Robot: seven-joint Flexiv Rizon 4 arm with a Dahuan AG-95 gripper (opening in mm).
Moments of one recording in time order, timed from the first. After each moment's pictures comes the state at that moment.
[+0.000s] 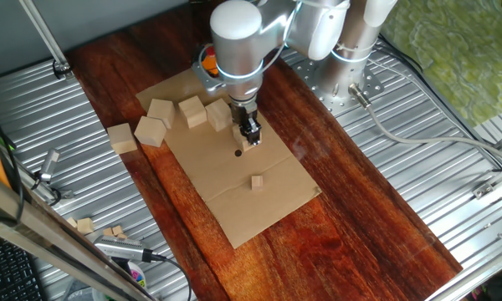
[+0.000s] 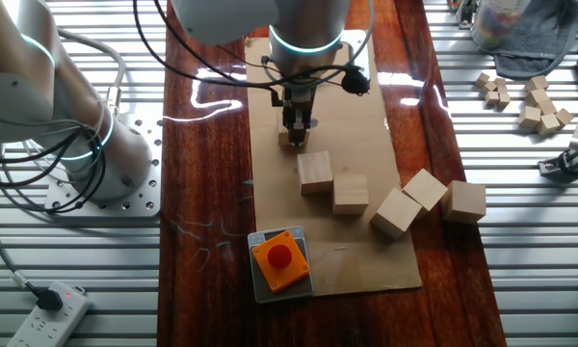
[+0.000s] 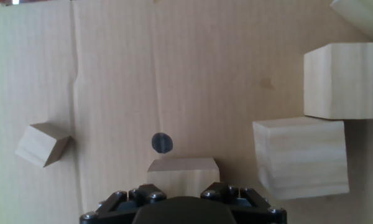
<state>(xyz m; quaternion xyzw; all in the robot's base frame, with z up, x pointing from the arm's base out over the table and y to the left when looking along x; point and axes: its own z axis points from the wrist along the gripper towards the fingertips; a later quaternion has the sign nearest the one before) 0.373 0.068 0.040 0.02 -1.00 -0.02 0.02</state>
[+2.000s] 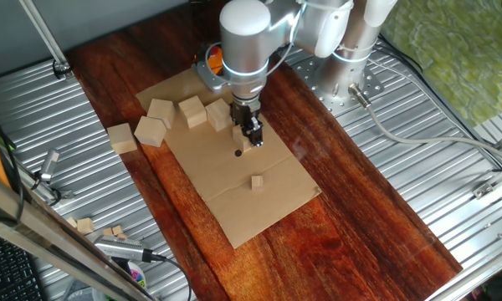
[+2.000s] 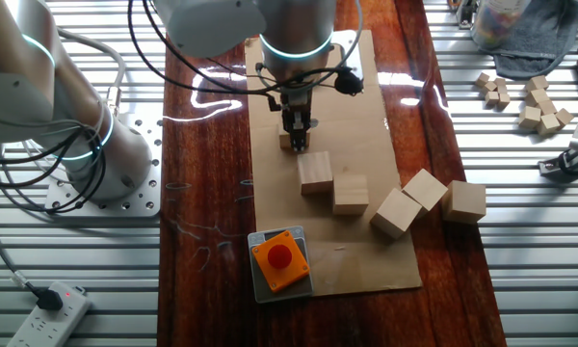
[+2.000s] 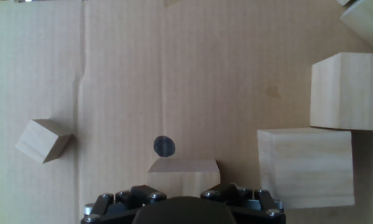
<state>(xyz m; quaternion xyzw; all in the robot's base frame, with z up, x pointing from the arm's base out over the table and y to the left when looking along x) 0.372 0.066 0.038 0.04 -1.00 -0.02 0.00</state>
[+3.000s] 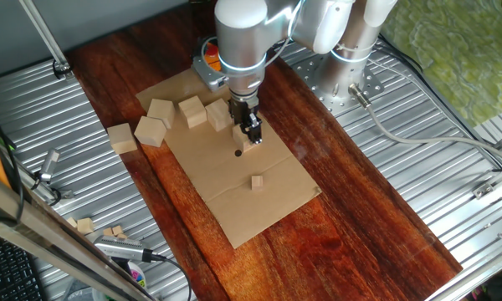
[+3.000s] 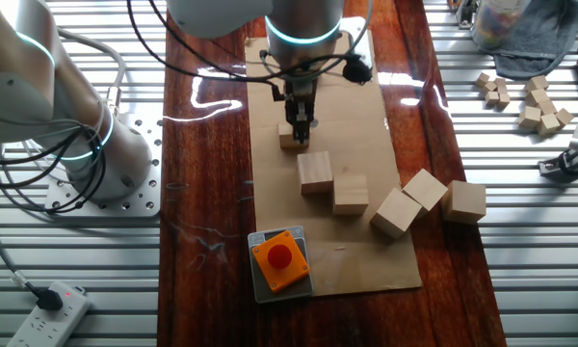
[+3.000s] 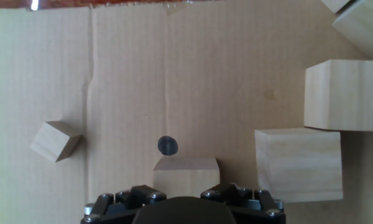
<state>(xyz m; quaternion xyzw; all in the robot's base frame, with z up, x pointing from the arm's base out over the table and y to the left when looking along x) 0.375 0.069 0.067 0.04 -1.00 -0.03 0.00</state>
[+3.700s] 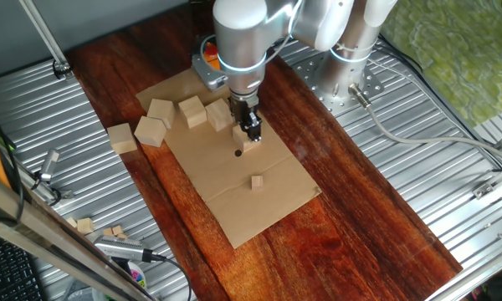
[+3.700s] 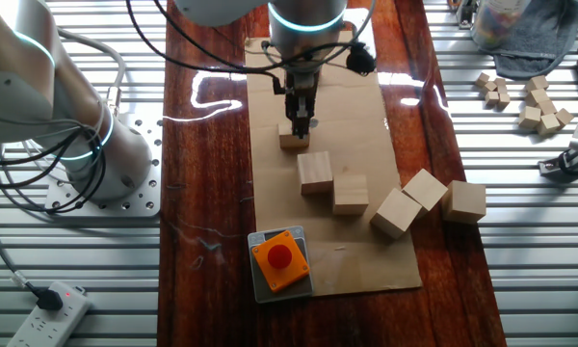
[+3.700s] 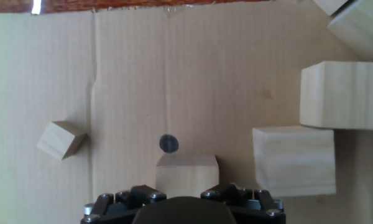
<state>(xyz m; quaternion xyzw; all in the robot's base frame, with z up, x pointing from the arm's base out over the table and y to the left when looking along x) 0.378 0.070 0.075 0.03 -1.00 0.00 0.01</state>
